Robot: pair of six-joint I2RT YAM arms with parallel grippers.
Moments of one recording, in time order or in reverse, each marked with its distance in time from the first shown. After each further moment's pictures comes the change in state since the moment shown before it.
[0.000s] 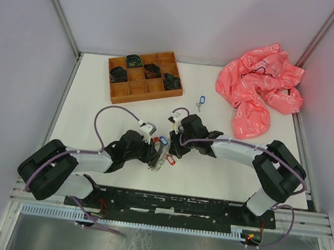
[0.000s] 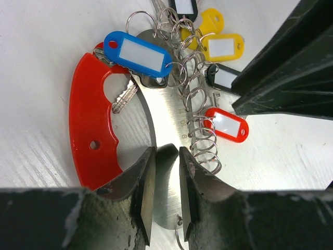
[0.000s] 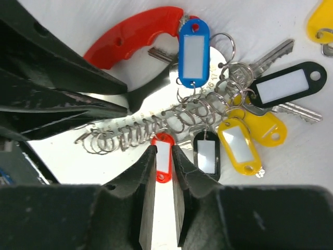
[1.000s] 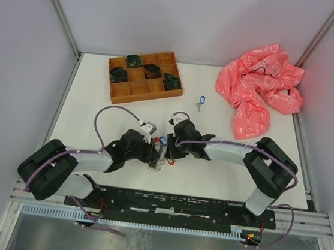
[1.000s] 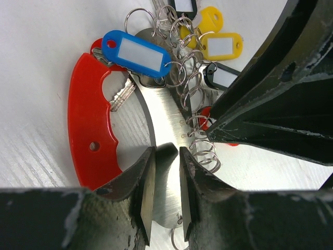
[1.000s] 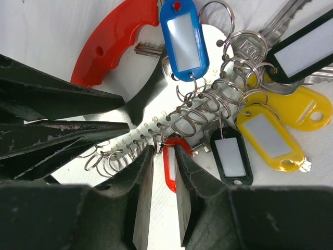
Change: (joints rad) left arm 0.000 -0.001 0.009 -0.024 0.005 -0.025; right arm 0.068 0.054 0.000 0.014 0.109 0.290
